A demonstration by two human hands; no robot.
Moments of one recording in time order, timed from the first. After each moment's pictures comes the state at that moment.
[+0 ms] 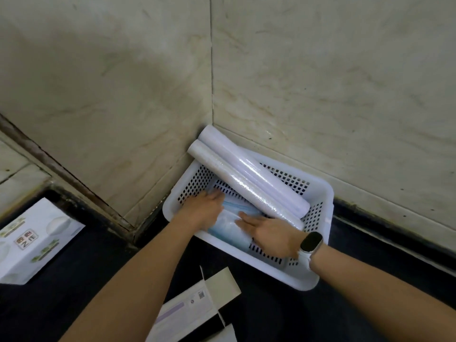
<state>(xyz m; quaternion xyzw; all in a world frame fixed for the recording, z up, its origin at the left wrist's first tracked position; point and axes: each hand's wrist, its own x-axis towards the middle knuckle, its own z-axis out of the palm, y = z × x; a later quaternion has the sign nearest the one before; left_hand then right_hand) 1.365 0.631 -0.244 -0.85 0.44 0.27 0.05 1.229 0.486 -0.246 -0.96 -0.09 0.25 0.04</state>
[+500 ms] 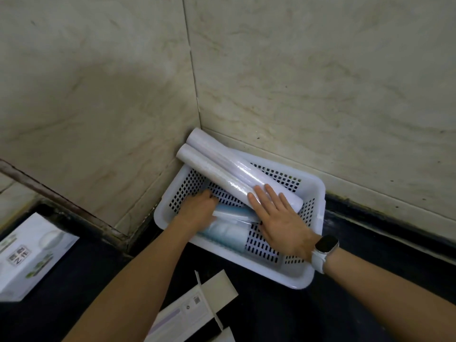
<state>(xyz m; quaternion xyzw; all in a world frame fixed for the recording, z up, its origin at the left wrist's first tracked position) 1.365 0.620 -0.251 -0.87 0.45 0.19 0.05 1.209 0.464 -0.244 -0.99 0.03 0.10 0.06</state>
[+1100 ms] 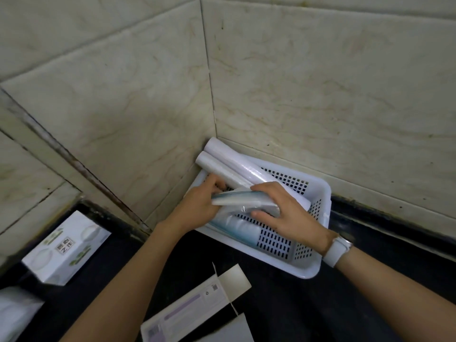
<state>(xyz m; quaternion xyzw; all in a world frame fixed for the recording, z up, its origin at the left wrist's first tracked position) 1.345 0.668 -0.171 -0.83 0.37 0.20 -0.36 1.212 0.490 -0.180 -0.90 0.03 -0.08 0.42</state>
